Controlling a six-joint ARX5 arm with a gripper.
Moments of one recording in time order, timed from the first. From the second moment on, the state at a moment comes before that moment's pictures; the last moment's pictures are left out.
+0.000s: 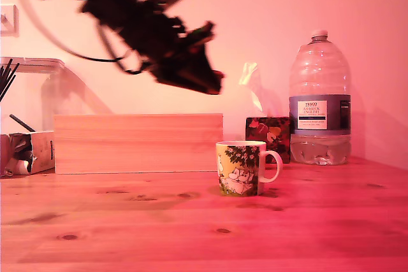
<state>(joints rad) -0.62 1.85 1.41 -0.20 0.31 0.08</state>
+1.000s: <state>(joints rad) -0.62 2.05 1.66 -0.44 0.26 0.09</state>
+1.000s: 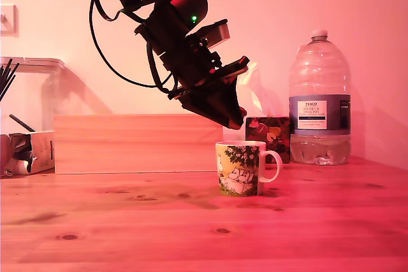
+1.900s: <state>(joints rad) -0.64 1.95 1.60 -0.34 0.26 0.11</state>
